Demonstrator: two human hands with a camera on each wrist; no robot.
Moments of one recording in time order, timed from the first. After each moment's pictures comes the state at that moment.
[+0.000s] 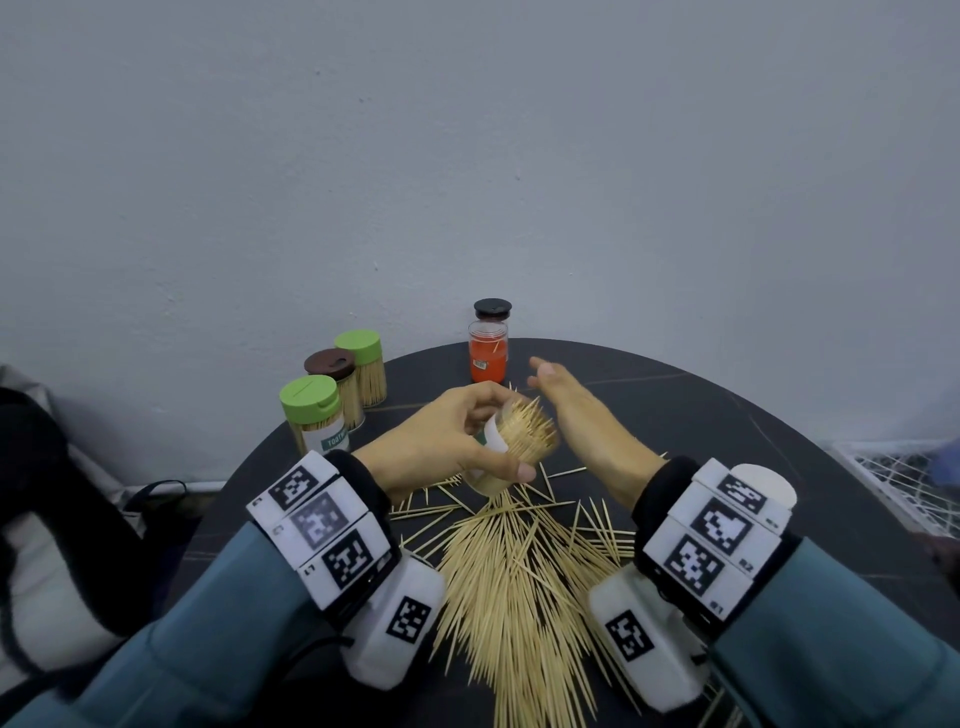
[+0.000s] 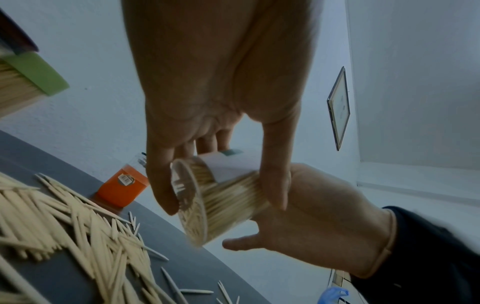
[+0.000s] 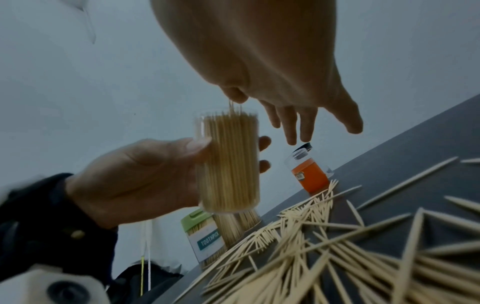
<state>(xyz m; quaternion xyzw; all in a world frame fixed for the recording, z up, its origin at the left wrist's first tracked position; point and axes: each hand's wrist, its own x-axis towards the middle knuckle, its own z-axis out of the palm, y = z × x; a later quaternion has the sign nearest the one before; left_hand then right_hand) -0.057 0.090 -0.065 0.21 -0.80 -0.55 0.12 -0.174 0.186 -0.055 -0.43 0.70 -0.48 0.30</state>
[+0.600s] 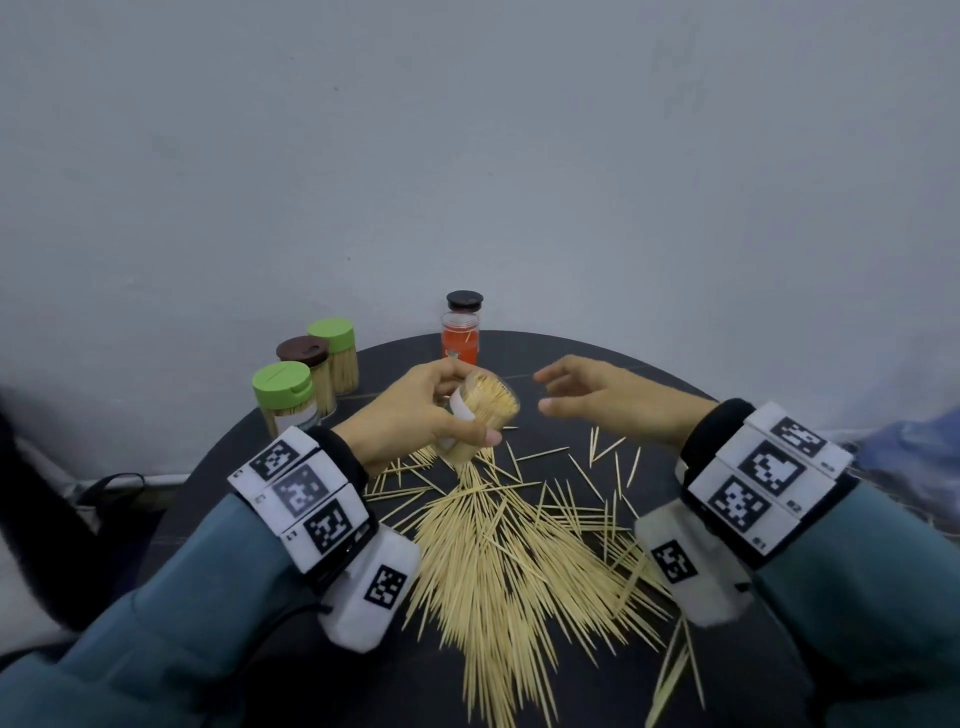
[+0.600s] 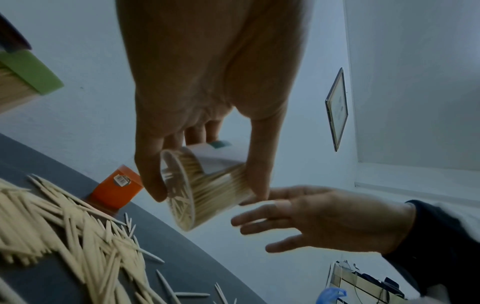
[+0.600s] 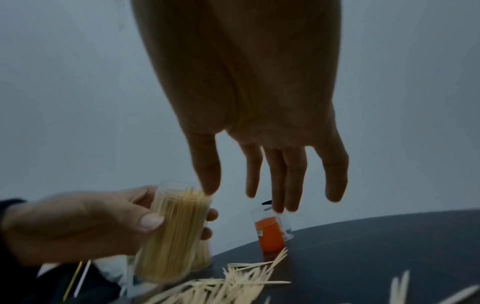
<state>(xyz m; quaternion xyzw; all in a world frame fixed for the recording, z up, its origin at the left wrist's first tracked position) -0.059 0.086 -0.065 0.23 -0.78 -0.56 0.16 -0.210 0.219 -0.027 -0.50 0.79 -0.25 0.26</state>
